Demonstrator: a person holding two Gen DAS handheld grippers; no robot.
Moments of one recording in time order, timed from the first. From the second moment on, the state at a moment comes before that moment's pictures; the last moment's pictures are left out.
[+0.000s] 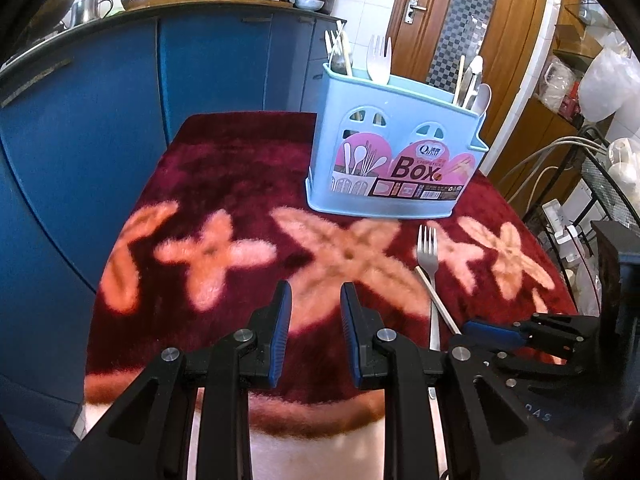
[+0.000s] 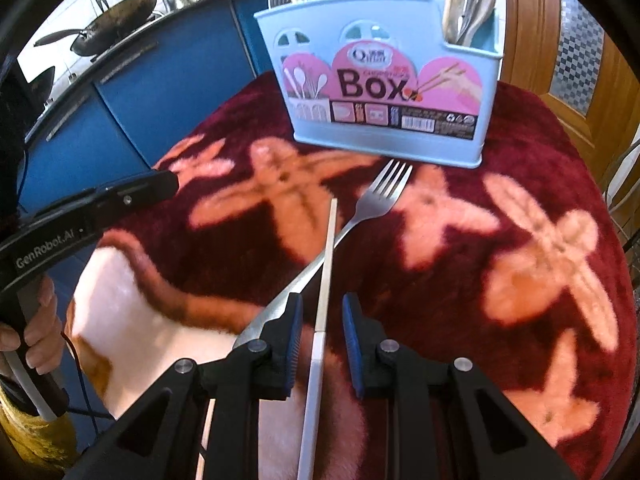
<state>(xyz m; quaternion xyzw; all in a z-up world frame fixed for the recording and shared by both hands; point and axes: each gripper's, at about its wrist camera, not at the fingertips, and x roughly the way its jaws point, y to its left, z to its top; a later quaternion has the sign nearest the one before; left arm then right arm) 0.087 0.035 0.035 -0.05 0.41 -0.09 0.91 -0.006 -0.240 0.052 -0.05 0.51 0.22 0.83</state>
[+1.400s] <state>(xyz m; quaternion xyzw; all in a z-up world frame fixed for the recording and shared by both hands) 0.151 -0.091 -0.005 0.04 0.53 -0.19 0.83 0.004 -0.353 0.083 0.10 0.44 0.20 0.87</state>
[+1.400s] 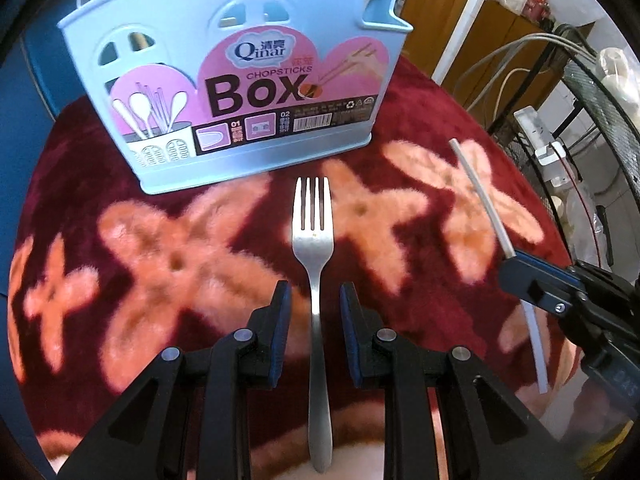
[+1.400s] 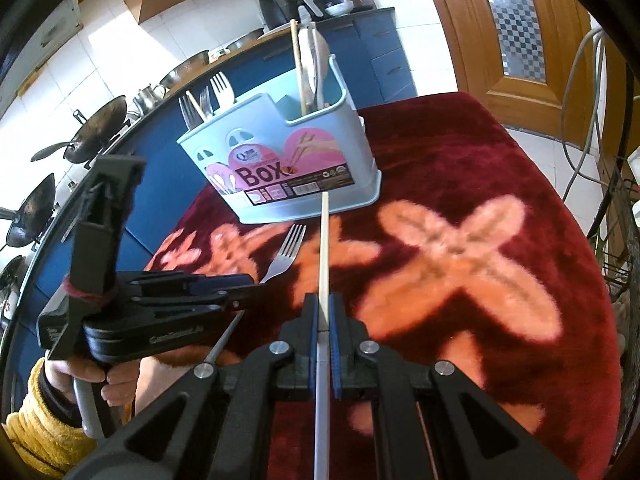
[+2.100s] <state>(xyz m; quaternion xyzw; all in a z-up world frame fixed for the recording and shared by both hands) 0.144 -0.077 0.004 -0.01 0.49 -0.21 0.84 0.007 -0.358 0.093 0.12 0.42 0.20 0.88</state>
